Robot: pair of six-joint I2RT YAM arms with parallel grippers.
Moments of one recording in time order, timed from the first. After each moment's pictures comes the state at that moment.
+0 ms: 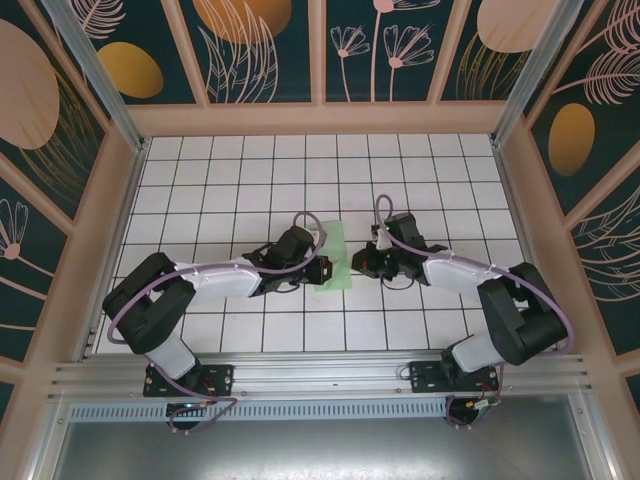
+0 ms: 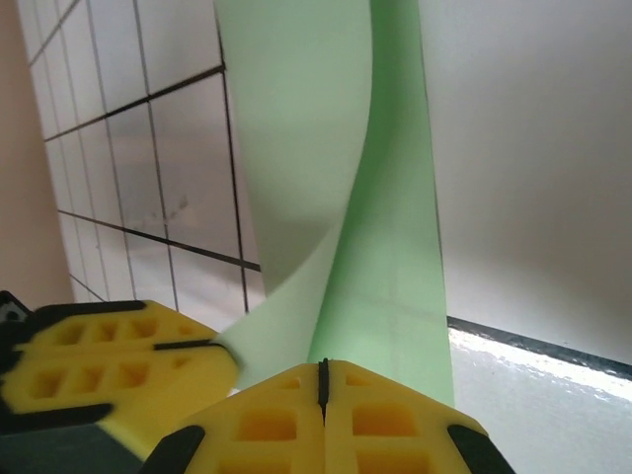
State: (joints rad) left arm -0.82 1.64 0.77 0.11 0.24 -0.71; right arm 0.49 1.46 0.63 -0.06 -0.55 0.78
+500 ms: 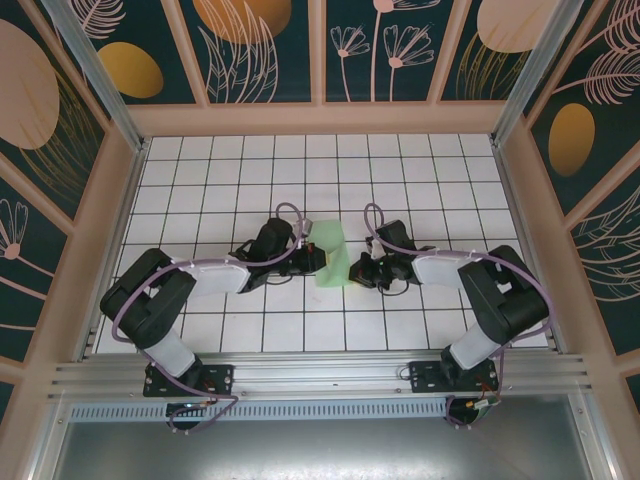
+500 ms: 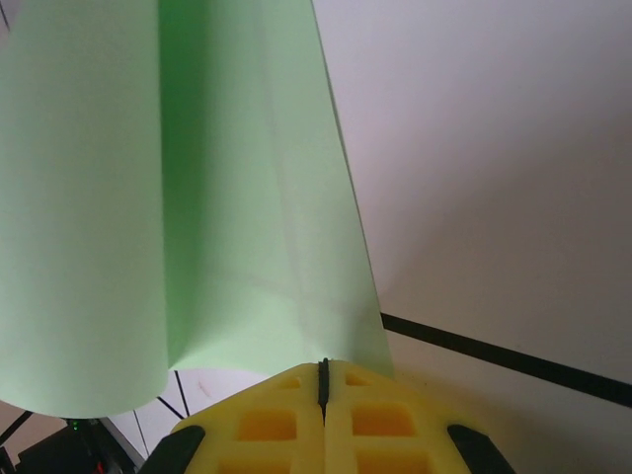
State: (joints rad) left arm -0.69 1.65 0.70 0.34 0.44 -0.84; right arm 0.52 1.59 0.63 -0.06 -0.54 0.79
